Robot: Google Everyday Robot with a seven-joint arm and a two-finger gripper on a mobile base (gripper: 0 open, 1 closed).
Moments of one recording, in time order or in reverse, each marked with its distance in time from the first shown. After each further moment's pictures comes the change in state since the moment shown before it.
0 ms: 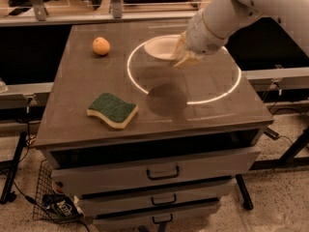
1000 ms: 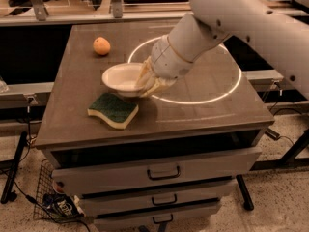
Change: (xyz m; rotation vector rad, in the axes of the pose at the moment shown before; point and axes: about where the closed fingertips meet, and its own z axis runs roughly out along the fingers) arm -0.094 0.073 0.044 -0.187 -0.215 -0.249
